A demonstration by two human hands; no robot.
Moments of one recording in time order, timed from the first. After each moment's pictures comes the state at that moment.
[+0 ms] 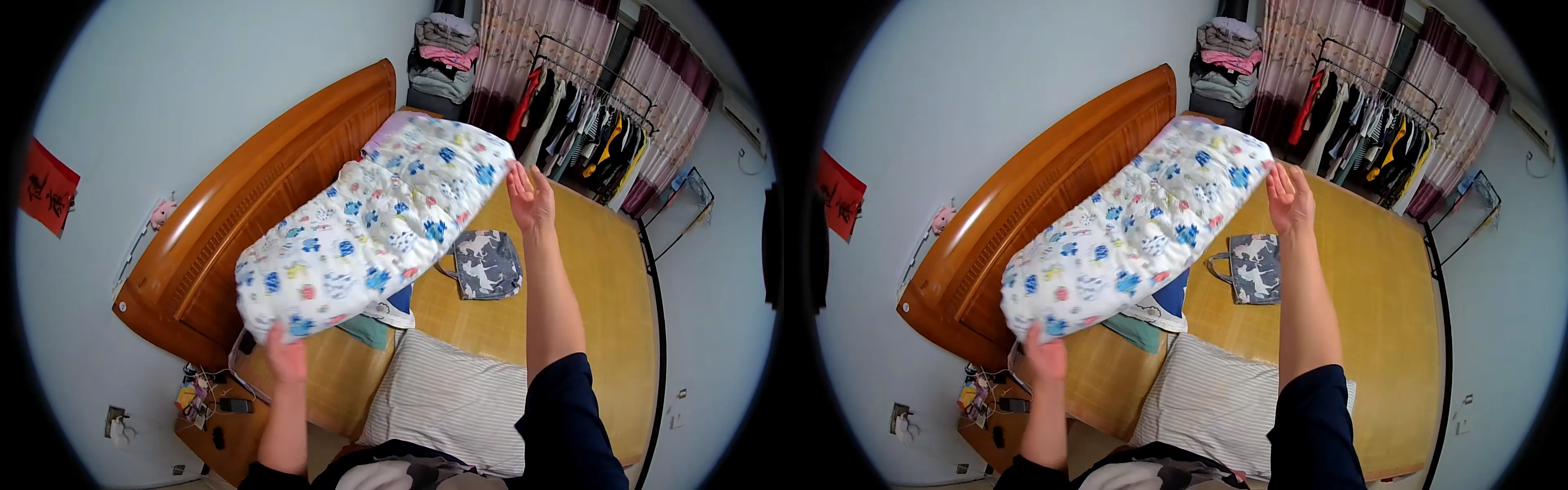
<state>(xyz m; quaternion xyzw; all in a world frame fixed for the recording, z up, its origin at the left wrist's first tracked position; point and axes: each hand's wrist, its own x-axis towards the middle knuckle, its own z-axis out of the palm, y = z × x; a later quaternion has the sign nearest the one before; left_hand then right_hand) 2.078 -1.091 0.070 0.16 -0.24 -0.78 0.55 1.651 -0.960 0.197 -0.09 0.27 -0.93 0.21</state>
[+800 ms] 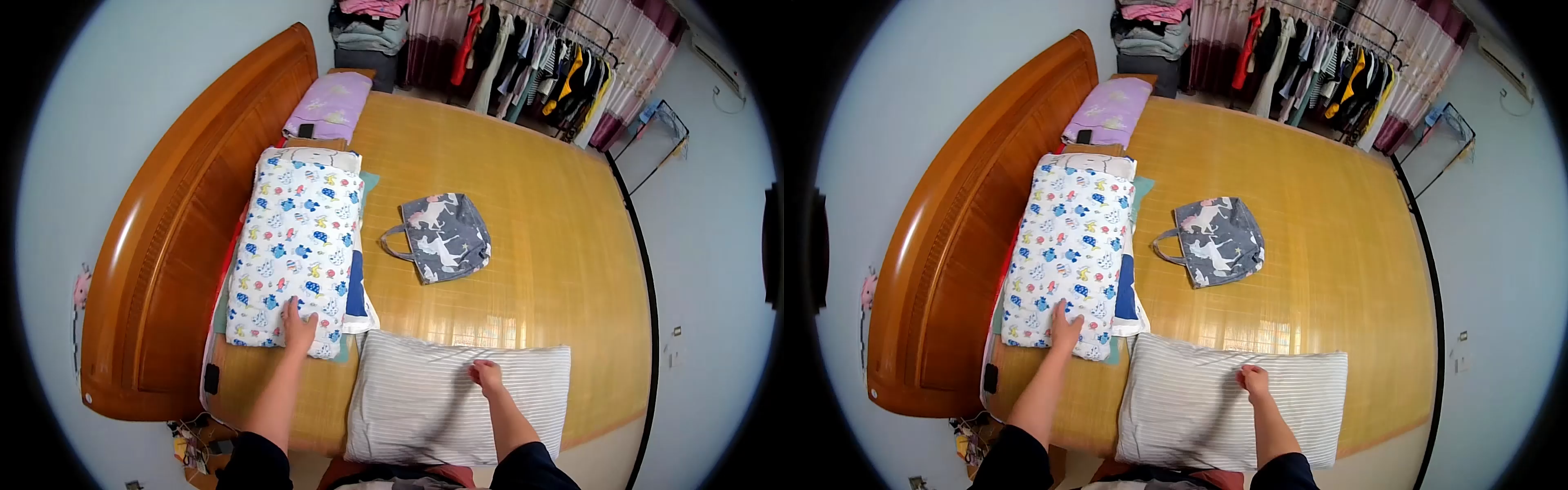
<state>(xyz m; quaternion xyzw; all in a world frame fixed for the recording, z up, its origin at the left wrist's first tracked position) 1.894 -1.153 -0.135 0.43 -0.76 -0.47 0.13 1.767 -0.710 -0.197 0.26 0.69 -0.61 0.28</state>
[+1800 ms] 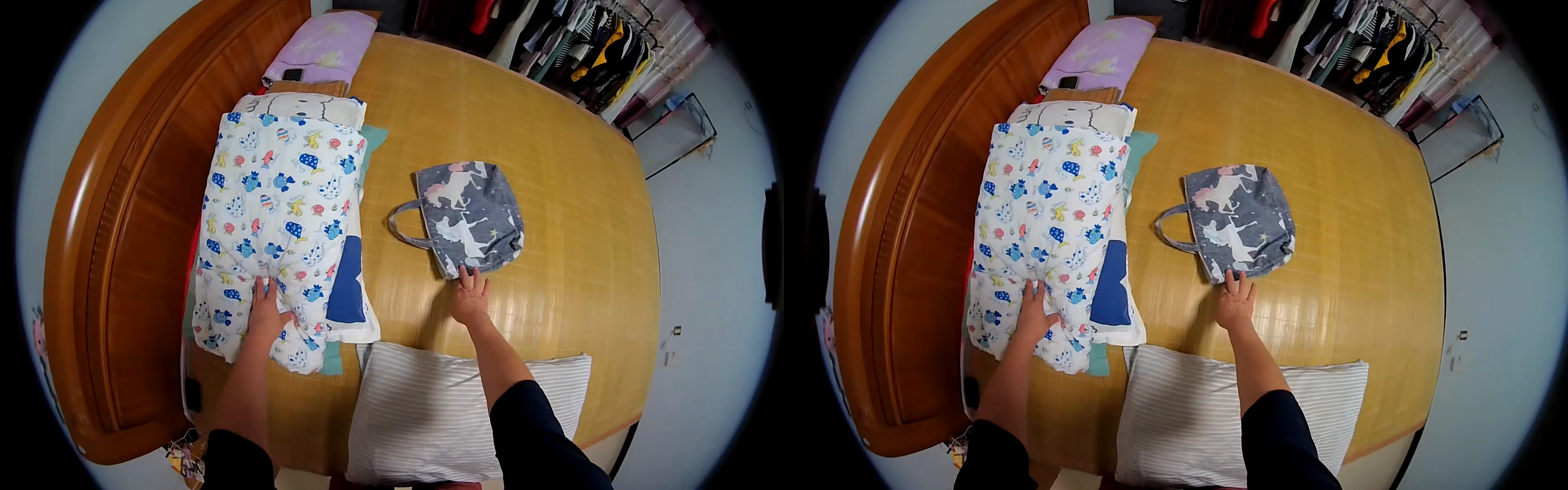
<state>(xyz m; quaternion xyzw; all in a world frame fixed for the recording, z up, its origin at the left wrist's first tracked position) 1.844 -1.246 -0.208 0.36 -0.90 -0.24 -0.11 1.597 -0.889 -0.263 -0.27 0.94 0.12 0.18</state>
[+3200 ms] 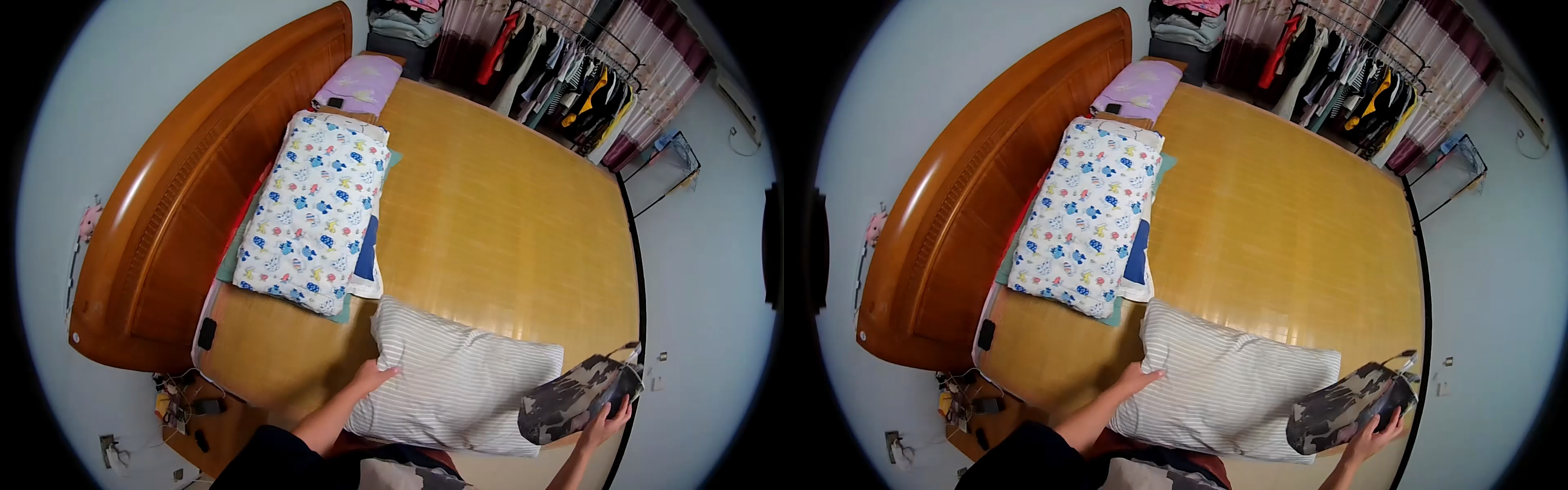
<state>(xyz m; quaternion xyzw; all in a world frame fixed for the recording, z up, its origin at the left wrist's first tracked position) 1.984 -0.961 -0.210 0.29 -0.69 -0.65 -0.14 1.867 -0.530 0.051 0.09 0.91 -0.23 -0.34</state>
